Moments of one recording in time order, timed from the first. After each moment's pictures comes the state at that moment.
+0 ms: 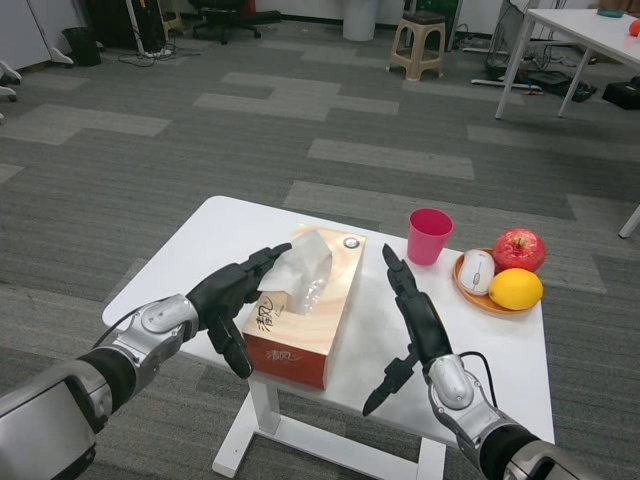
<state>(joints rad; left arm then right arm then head) -0.67 0.35 -0.75 1.10 -0.62 -0.56 -0.39 -0.51 -0.23 0.72 1.06 0.34 -0.78 -0.28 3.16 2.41</state>
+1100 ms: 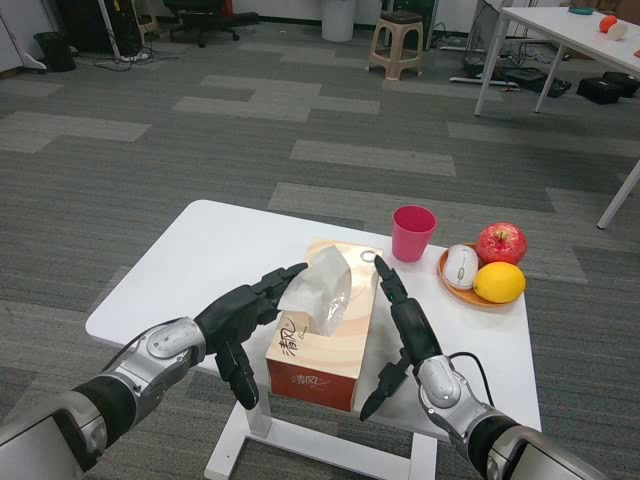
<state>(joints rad) -0.61 0.32 -0.77 1.00 -0.58 -0.56 -0.40 -0.55 -0.20 0.79 1.22 0.34 -0.76 -0.34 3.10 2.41</state>
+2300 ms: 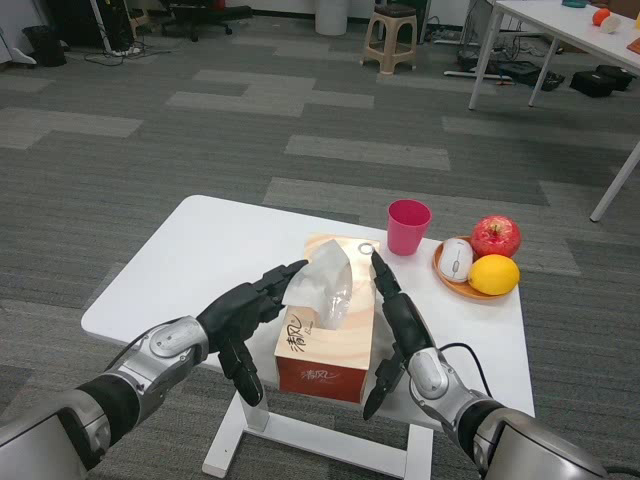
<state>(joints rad) -0.62 0.29 -0.80 1.01 -0.62 -0.57 -0.39 -0.59 -0.18 0.89 1.30 0.34 -0.74 -0.42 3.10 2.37</state>
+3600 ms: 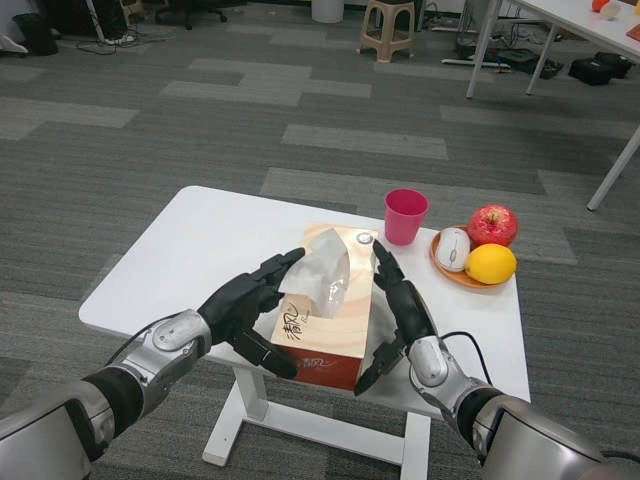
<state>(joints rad) -0.63 0.29 -0.88 1.02 -0.71 -0.59 -0.34 -0.59 -0.18 0.90 1.30 0.35 -0.73 -0.45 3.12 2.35</state>
